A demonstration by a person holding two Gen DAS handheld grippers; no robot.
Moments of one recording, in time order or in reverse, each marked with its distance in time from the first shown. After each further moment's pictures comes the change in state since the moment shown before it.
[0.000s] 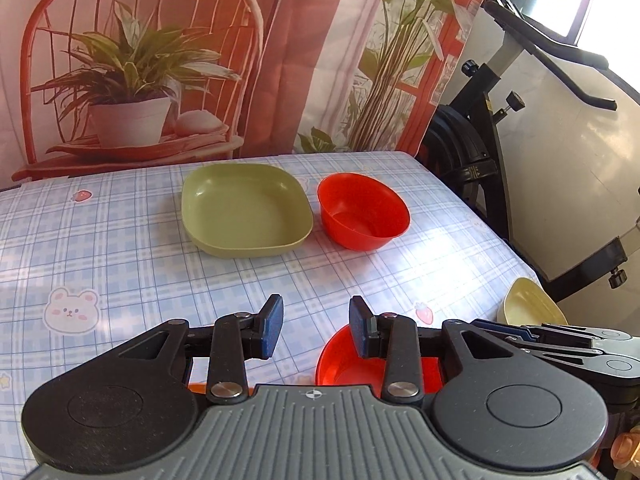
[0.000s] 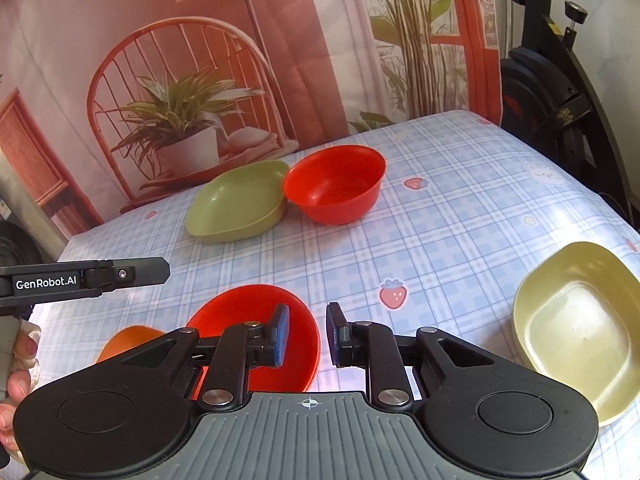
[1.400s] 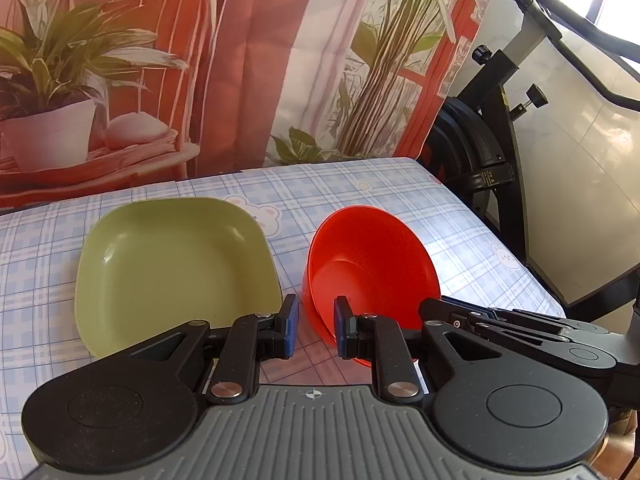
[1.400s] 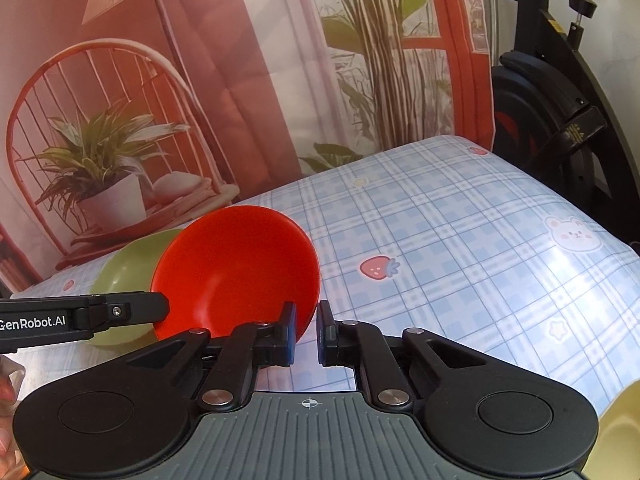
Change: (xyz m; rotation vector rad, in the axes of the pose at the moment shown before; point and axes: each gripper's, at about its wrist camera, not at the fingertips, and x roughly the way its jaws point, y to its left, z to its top) left arm 0.135 -0.008 0.053 0.024 0.041 -0.029; right arm 0.127 -0.074 0.060 0.058 -0.043 -0.055
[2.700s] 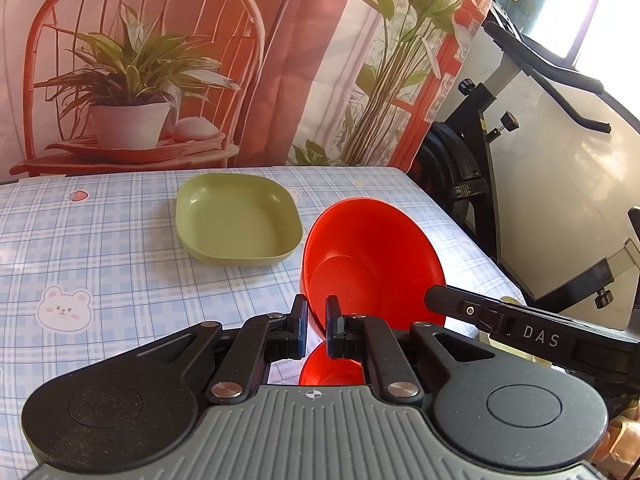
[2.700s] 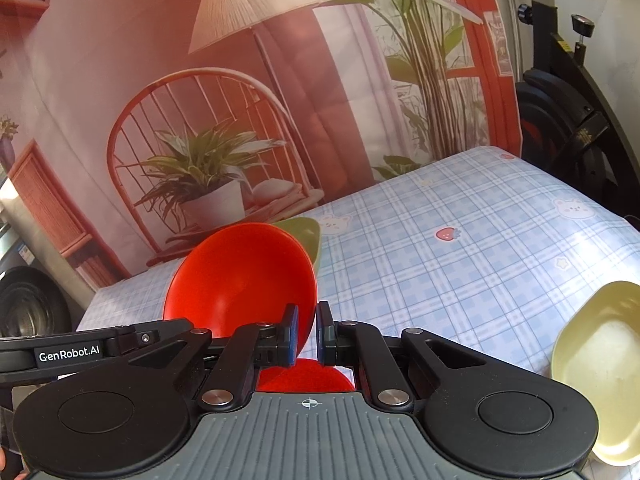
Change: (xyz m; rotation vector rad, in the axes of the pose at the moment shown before) left arm -0.143 0.015 -0.064 -0.059 -0.059 0.007; right arm -0.137 0.076 -0.041 0.020 -0.044 0.145
